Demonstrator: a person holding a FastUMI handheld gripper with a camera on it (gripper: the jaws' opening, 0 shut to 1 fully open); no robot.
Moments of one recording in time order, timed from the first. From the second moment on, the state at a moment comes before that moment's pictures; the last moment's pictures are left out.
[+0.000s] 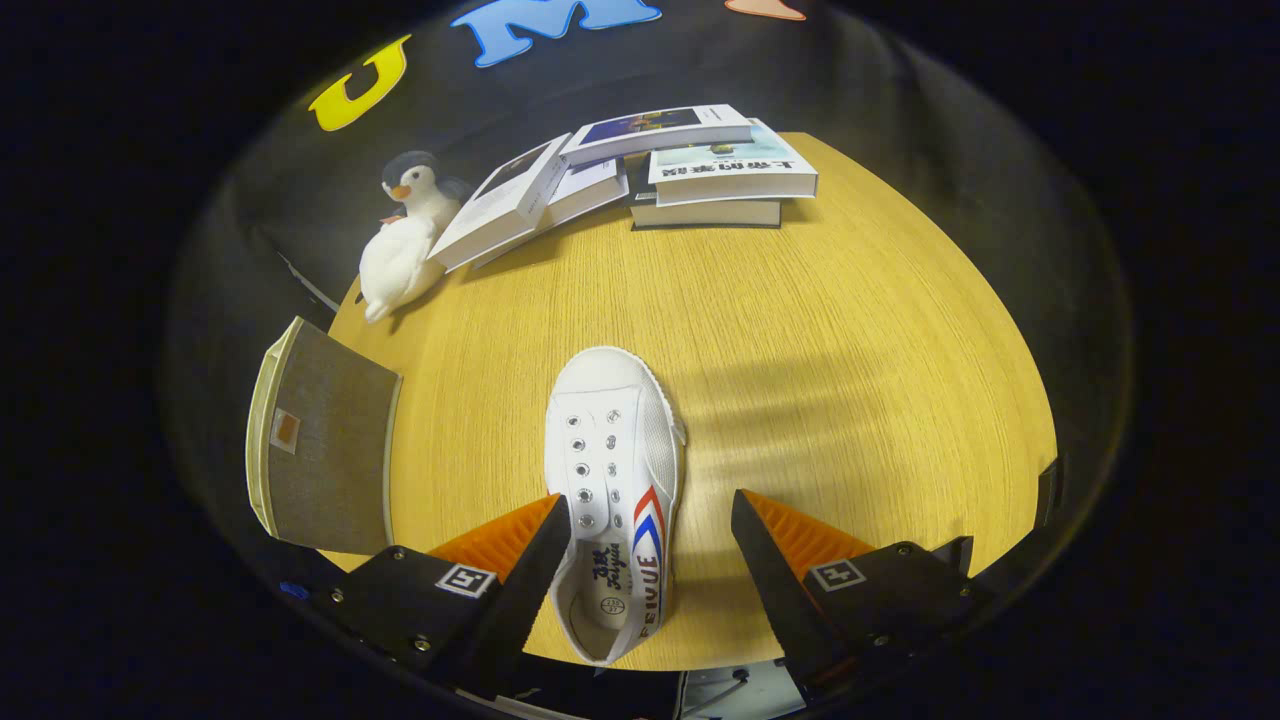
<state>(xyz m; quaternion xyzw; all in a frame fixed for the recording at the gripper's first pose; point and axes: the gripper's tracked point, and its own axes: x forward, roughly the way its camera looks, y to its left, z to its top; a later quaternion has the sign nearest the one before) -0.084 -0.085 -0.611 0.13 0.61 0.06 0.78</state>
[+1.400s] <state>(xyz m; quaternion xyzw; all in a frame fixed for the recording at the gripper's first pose) -0.083 -0.079 -0.652 0.14 0.63 0.03 0.76</state>
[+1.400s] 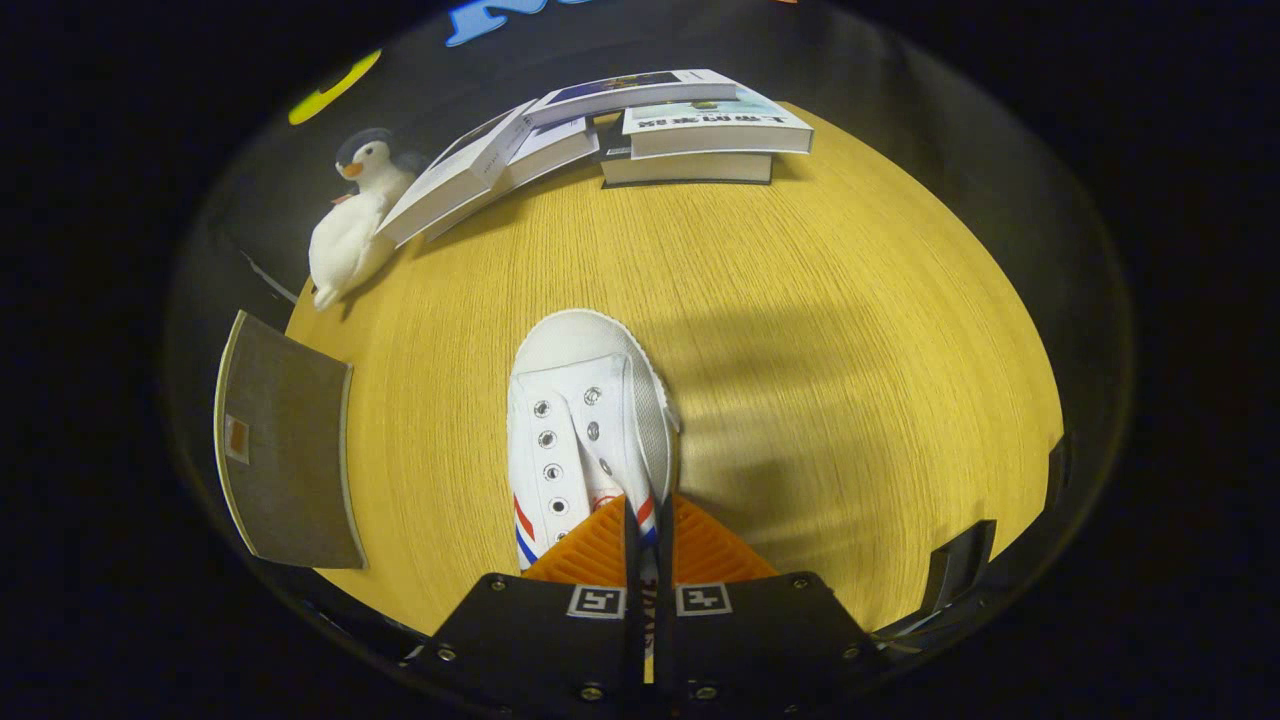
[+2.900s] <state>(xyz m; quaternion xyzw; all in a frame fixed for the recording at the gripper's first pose) -0.051 0.087 -0.466 0.26 0.57 0.15 0.77</state>
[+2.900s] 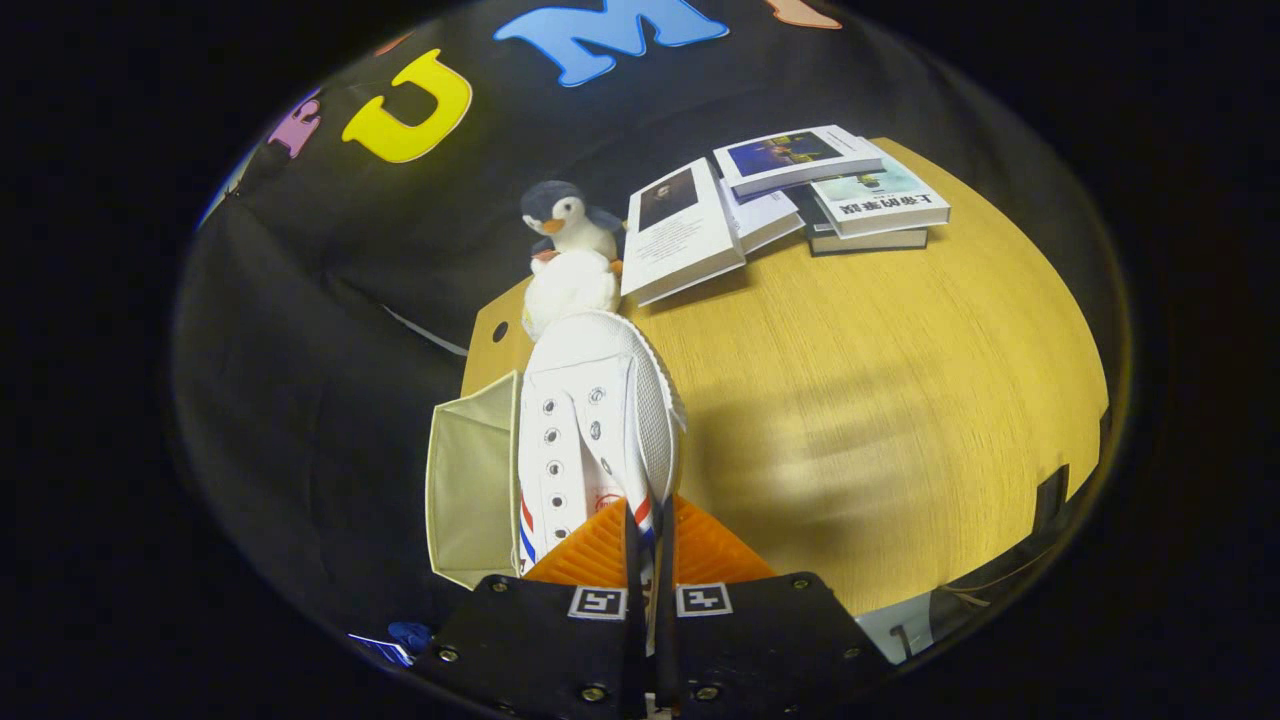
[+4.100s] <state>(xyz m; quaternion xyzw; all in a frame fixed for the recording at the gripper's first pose) -0.059 0.251 -0.472 0.20 0.59 0.19 0.75</state>
